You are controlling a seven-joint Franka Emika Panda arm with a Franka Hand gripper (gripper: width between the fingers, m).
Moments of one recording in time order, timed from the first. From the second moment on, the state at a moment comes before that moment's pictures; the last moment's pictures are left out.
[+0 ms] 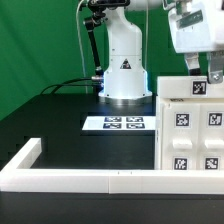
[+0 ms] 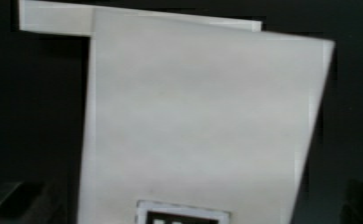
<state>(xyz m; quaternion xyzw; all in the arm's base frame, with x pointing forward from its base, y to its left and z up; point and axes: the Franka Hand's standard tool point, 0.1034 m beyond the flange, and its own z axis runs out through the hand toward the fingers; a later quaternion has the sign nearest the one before) 0.614 0.093 0.168 -0.73 0.68 0.01 0.09</state>
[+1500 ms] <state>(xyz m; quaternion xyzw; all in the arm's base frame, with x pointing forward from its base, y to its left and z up) 0.628 0.105 0.181 -0.98 0.19 -0.04 0.09</state>
